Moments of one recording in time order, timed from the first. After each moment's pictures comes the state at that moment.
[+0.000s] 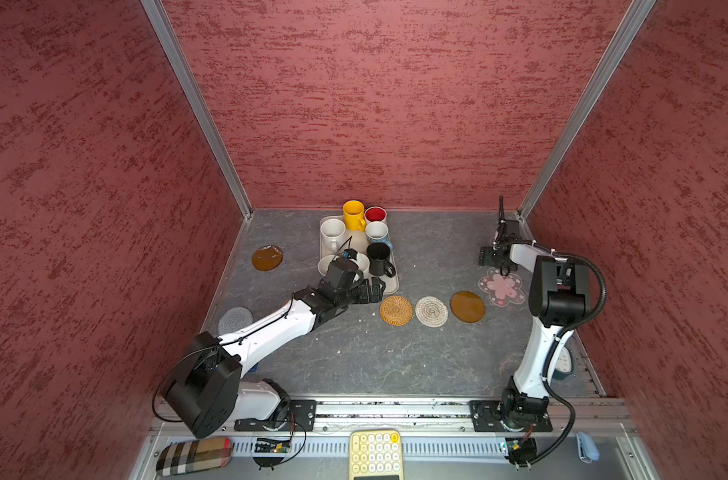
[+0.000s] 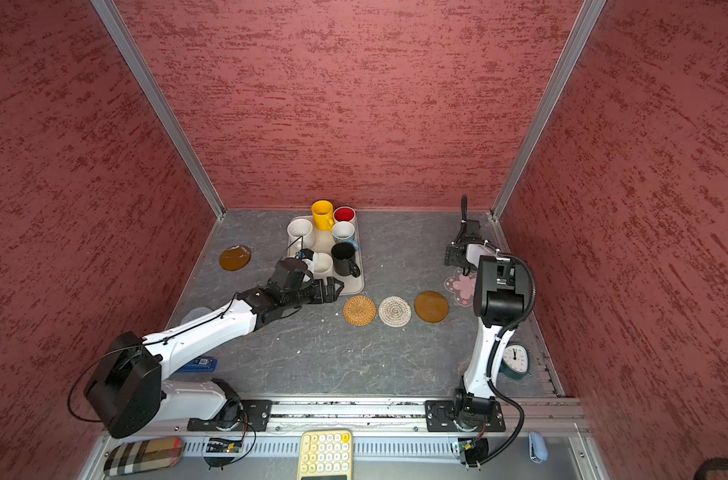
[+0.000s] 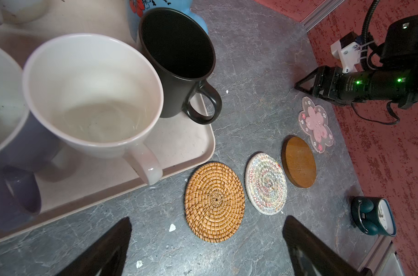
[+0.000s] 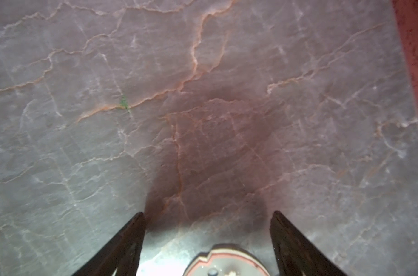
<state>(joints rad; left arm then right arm) -0.63 1.34 0.81 -0.15 0.07 -0.60 -0.16 2.07 1.39 -0.38 0.08 0.08</state>
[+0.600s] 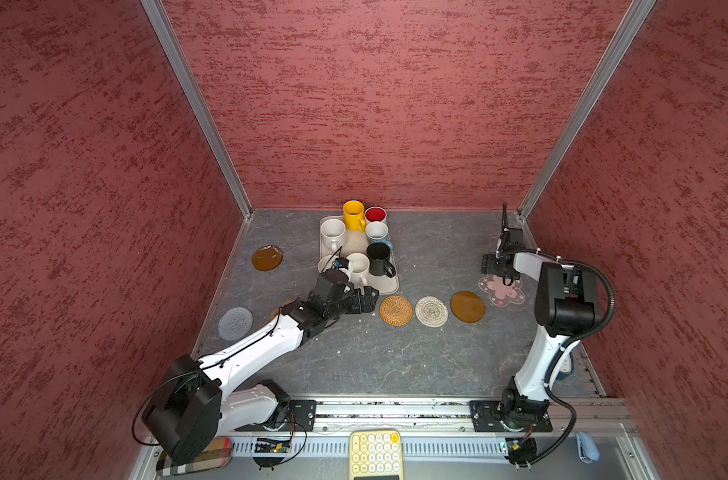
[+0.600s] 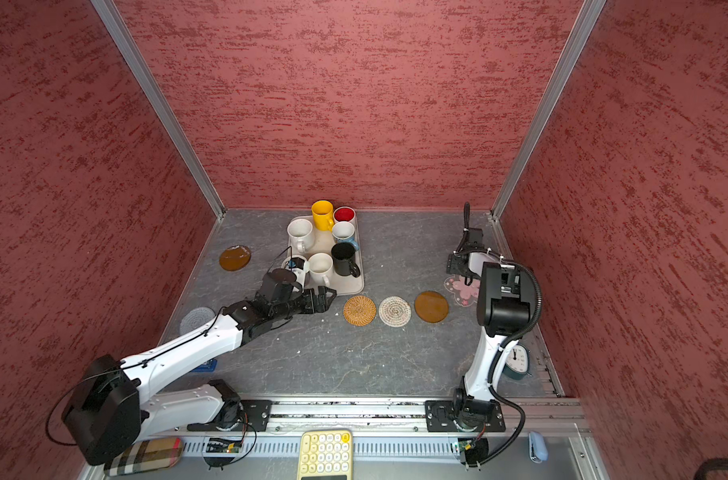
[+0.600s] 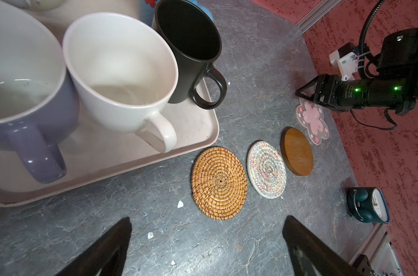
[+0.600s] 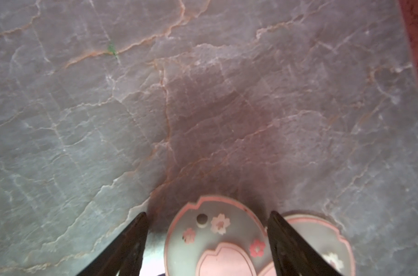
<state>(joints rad) -0.63 1.18 0.68 -0.14 0.07 -0.61 -0.17 1.97 1.24 -0.35 0.07 0.08</state>
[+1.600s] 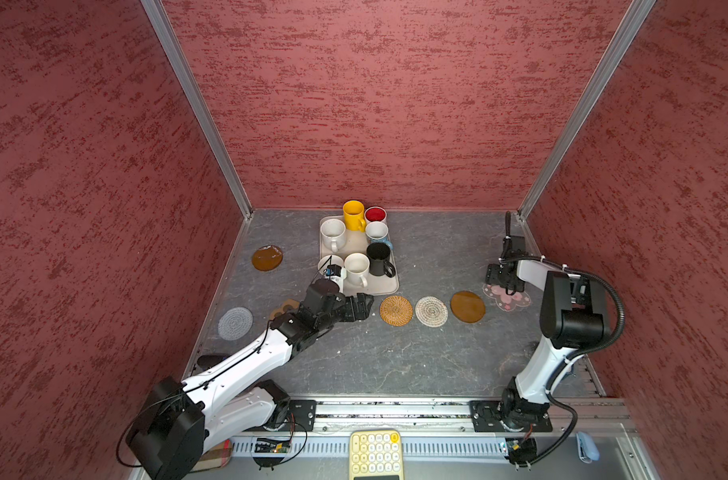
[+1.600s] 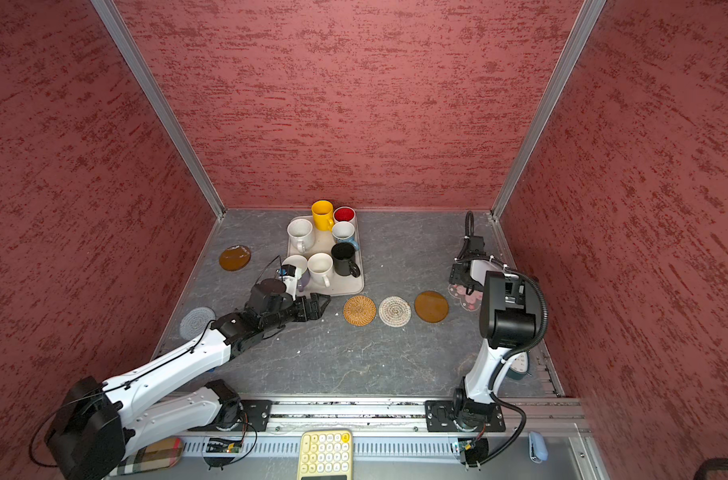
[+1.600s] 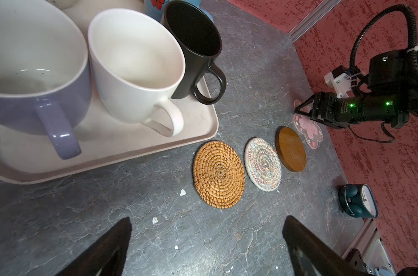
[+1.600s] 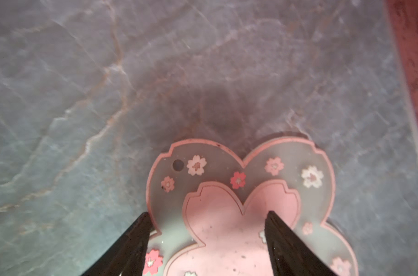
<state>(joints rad) -0.63 1.05 0.58 -0.11 0.07 -0.63 -0.17 1.85 1.12 -0.43 0.15 0.19</state>
